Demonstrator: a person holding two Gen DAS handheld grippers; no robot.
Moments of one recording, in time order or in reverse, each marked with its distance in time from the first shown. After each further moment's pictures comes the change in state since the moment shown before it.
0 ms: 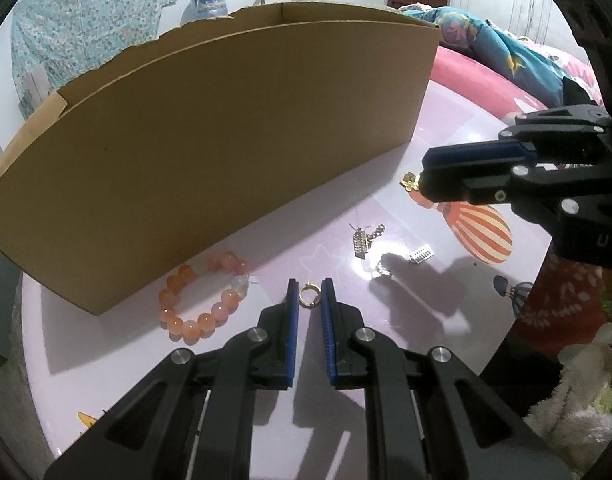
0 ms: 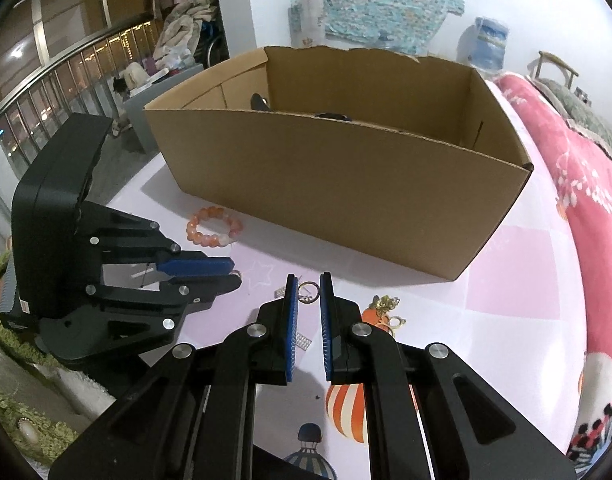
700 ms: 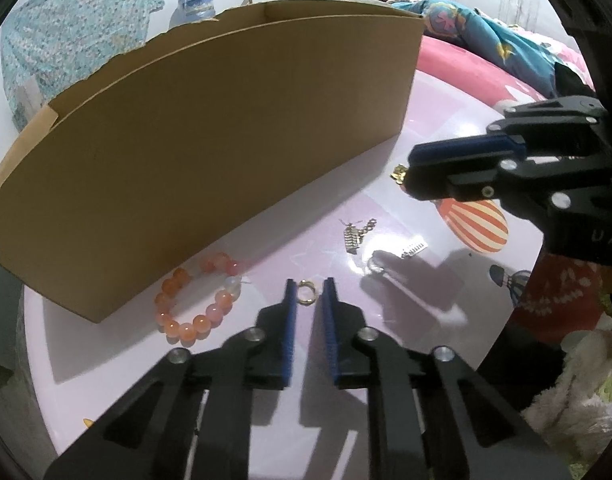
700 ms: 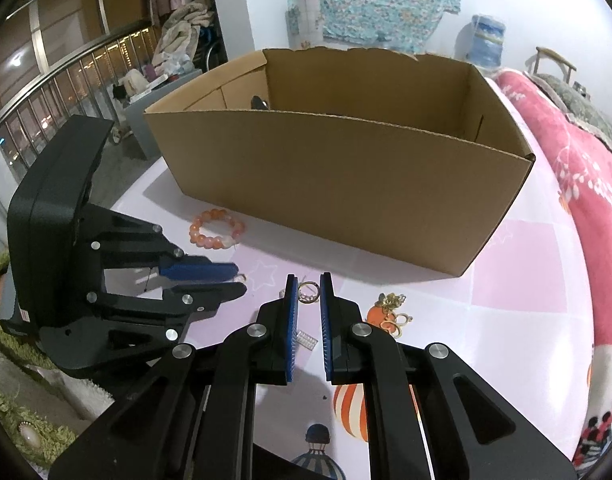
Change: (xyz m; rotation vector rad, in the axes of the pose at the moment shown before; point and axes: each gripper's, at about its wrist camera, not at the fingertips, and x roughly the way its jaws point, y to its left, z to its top) left arm 0.004 -0.015 0.005 0.059 0.009 0.006; right arm 0.000 0.000 0.000 0.013 -0.005 0.003
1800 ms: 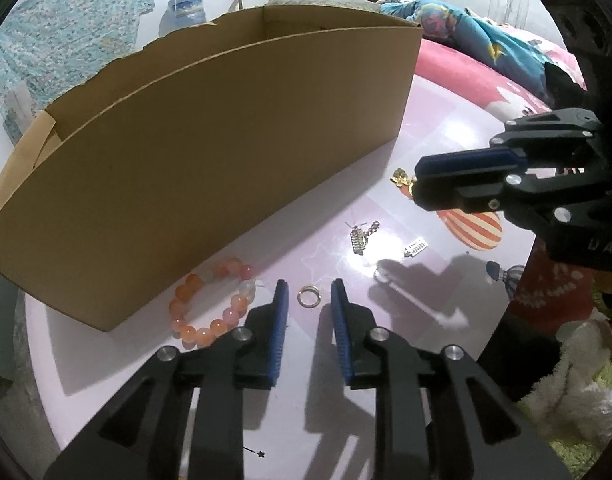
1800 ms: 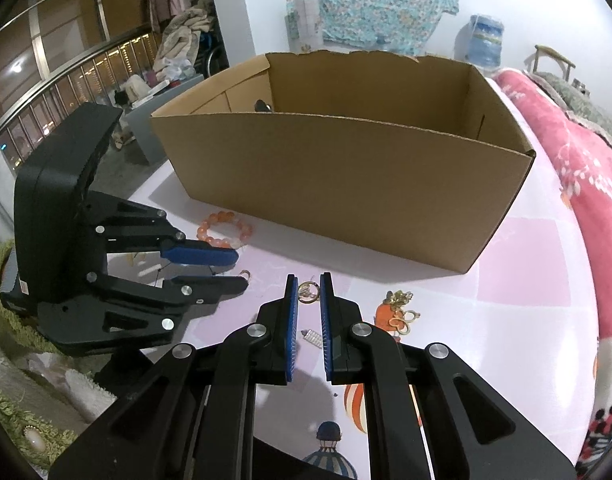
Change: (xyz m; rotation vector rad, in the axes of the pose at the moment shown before) left arm -0.004 0.013 0.003 0.021 0.003 -0.039; right arm -0.006 0.003 -0.001 0.006 -0.009 0.021
